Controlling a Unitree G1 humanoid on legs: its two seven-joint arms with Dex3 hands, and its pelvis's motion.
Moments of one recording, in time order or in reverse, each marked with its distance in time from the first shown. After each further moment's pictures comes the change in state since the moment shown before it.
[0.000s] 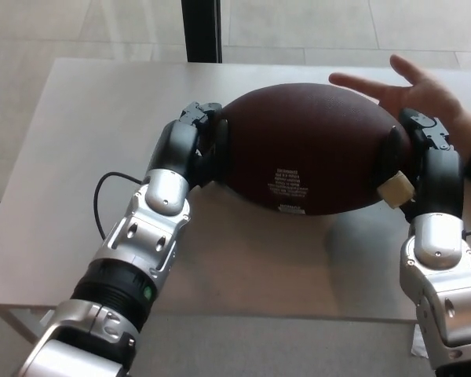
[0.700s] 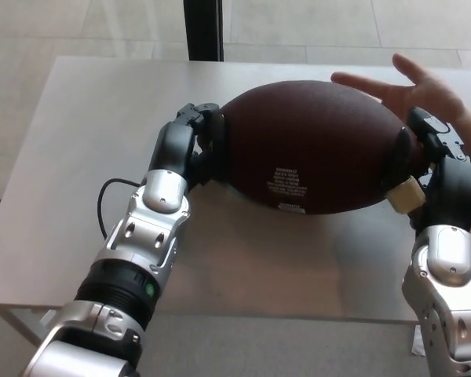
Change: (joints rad) left_arm -0.002 -0.030 0.085 0.016 -0.028 -0.001 -0.013; right_arm 0.059 0.038 -0.067 -0.008 0.115 -0.145 0.021
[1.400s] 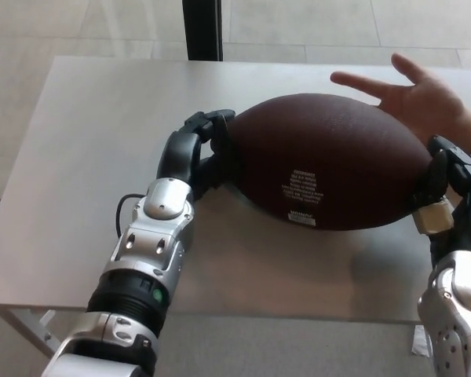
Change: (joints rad) left_arm 0.024 -0.076 0.151 -0.001 -0.063 -0.031 -0.049; right_arm 0.084 0.082 -0.117 -0.092 0.084 0.002 0.000
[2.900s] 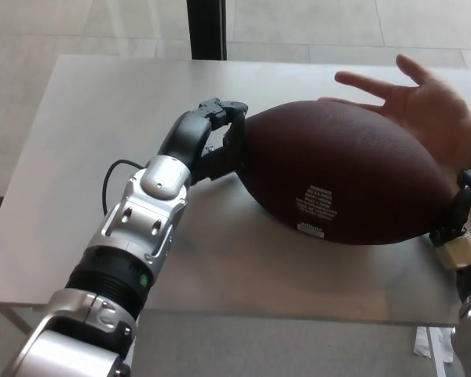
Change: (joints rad) left_arm -0.052 0.141 -0.194 -0.043 0.041 0.079 -0.110; right_arm 0.116 -0.058 -0.085 -0.056 0.073 0.052 0.057
